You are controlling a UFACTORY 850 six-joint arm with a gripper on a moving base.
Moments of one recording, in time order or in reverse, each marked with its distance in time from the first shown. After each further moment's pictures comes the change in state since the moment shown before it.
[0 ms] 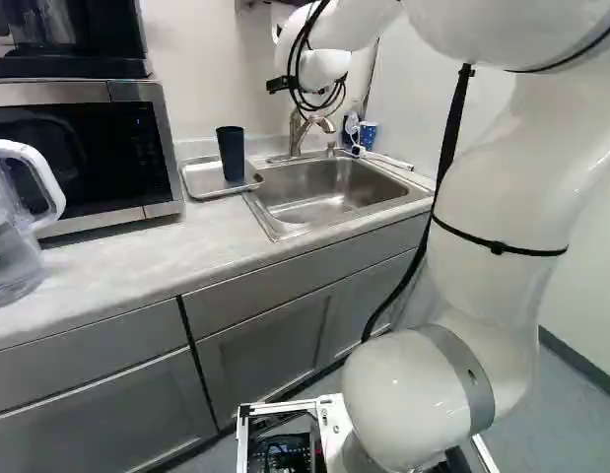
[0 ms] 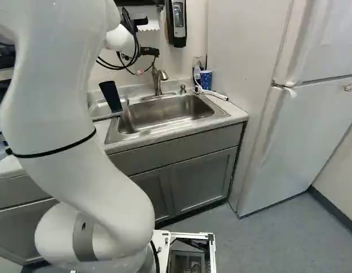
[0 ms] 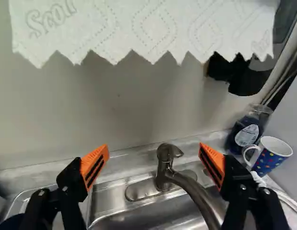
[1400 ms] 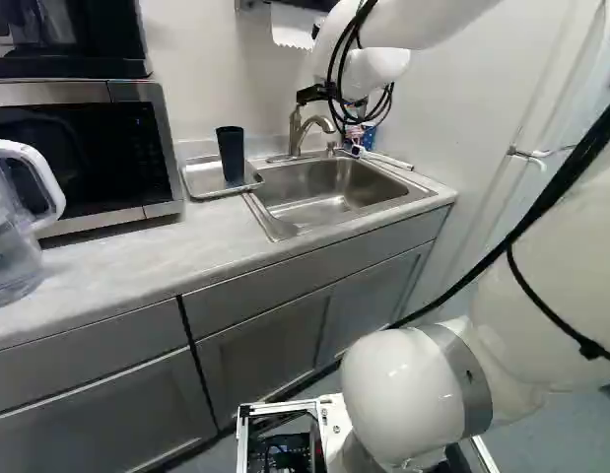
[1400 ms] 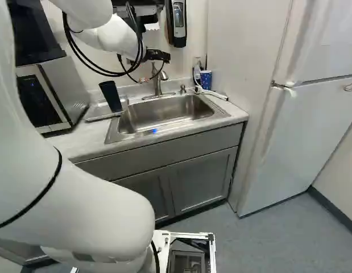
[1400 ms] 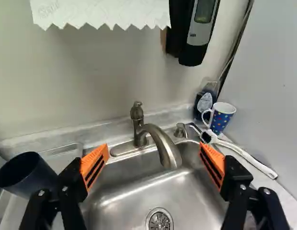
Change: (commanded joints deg) arm -6.1 20.1 19.7 0.0 -5.8 0.0
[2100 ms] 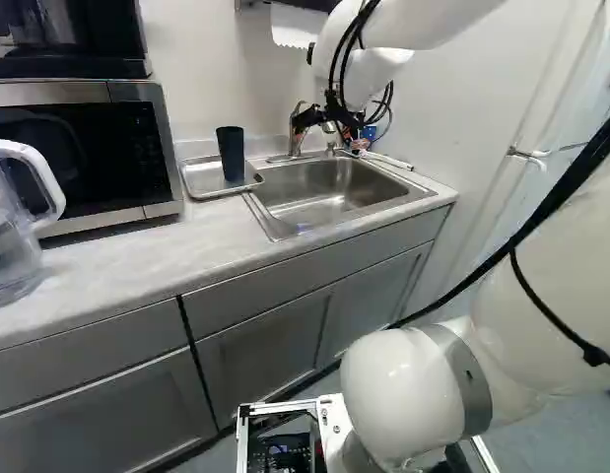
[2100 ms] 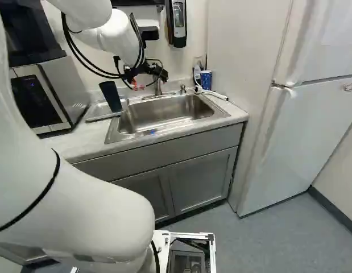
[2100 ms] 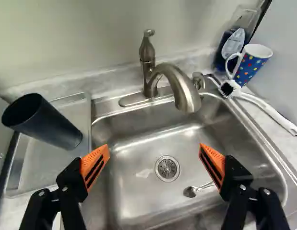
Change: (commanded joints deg) arm 0.0 0.0 0.0 0.0 -20.5 0.0
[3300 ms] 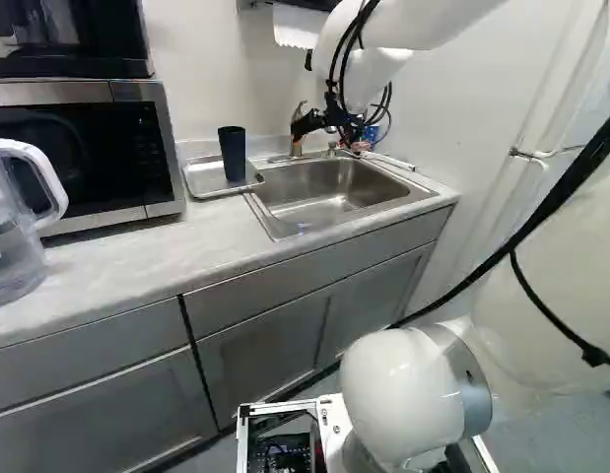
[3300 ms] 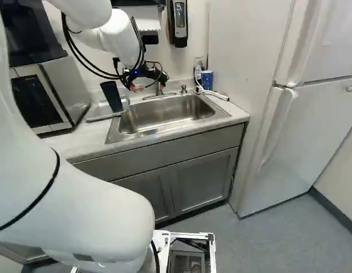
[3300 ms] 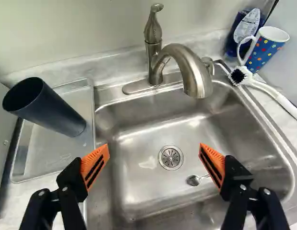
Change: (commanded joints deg) arm 0.0 0.0 0.0 0.0 -1.7 0.0
